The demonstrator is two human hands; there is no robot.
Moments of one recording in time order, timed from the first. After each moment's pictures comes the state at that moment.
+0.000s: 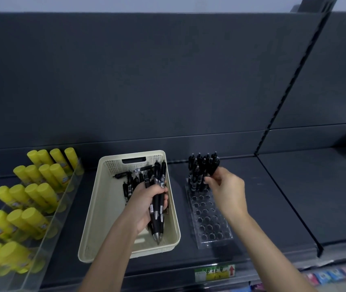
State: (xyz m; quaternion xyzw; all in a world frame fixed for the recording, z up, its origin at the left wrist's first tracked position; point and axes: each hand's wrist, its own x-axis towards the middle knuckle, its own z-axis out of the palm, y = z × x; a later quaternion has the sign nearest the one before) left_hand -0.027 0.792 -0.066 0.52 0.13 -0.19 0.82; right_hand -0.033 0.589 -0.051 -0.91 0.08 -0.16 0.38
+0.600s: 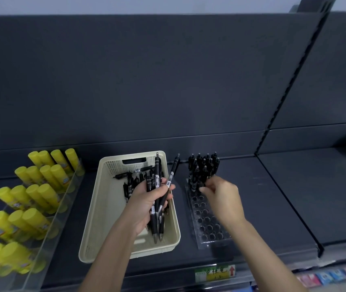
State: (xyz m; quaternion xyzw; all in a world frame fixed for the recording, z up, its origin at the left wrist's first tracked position) left_hand -0.032 0.793 -0.062 0.57 0.06 -0.16 0.80; right_hand -0.040 0.592 -0.062 -0.93 0.07 -0.09 0.35
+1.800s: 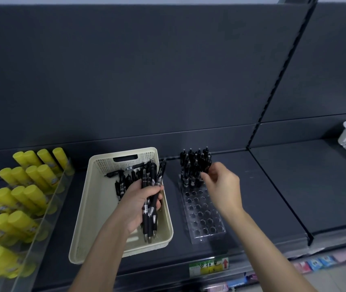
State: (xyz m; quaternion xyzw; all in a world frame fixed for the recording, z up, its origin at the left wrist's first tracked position) left_hand -0.028 0.794 -0.070 0.54 0.11 -0.20 0.81; right_hand -0.036 0.580 -0.058 -0.90 0.08 -0.18 0.40
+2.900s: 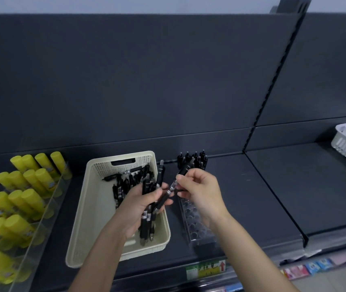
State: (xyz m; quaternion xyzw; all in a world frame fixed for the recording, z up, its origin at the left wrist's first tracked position) left_hand -0.038 0.788 -0.061 0.60 0.01 -0.21 0.77; right_hand -0.052 0.621 -0.028 -0.66 0.10 -0.01 0.75
